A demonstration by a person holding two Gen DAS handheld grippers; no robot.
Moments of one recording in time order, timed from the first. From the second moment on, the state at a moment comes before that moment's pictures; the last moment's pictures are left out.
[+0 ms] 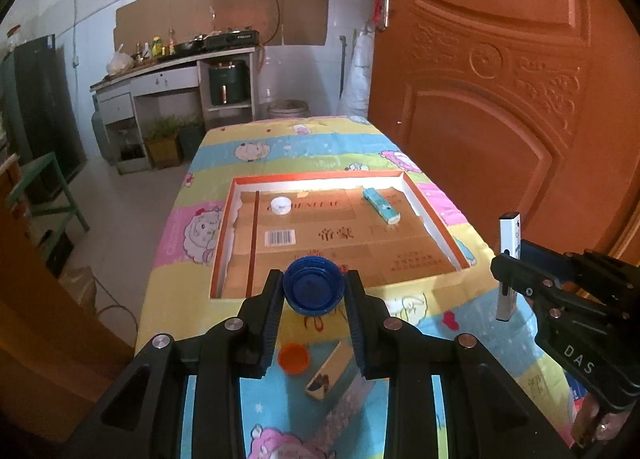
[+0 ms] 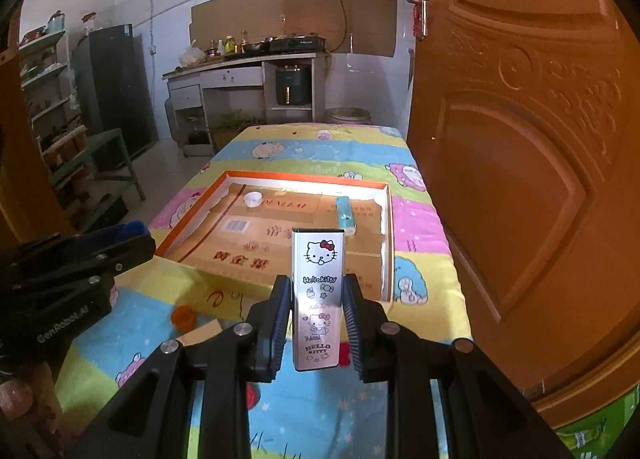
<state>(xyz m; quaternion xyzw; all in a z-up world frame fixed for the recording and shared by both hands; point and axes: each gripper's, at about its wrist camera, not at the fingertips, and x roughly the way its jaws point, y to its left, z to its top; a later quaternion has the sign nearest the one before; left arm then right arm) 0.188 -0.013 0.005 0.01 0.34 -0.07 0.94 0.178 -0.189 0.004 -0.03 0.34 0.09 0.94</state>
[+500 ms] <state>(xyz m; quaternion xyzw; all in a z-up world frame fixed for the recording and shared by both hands) 0.252 -0.009 0.000 0.00 0.35 -0.06 0.93 0.230 -0.177 0.004 -0.03 0.35 0.11 0.93</state>
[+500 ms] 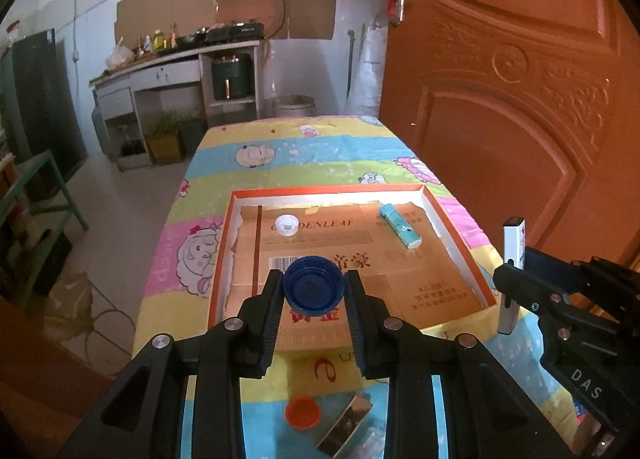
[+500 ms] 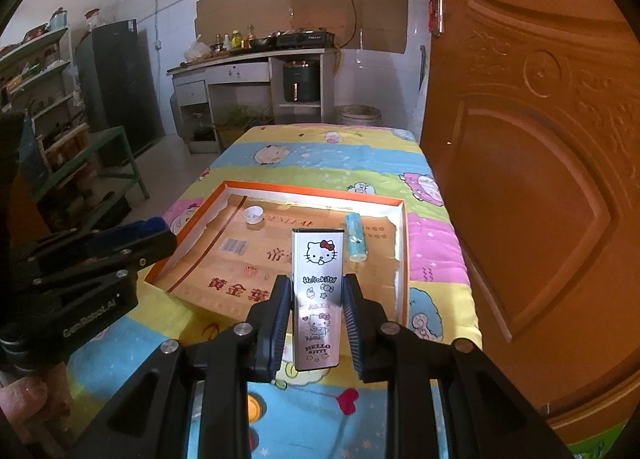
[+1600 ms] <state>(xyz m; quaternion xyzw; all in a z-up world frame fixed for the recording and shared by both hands) 0.363 0.014 -0.062 -0.03 0.43 -0.04 0.90 0.378 -0.150 -0.038 -0.04 0.42 0.13 0.90</state>
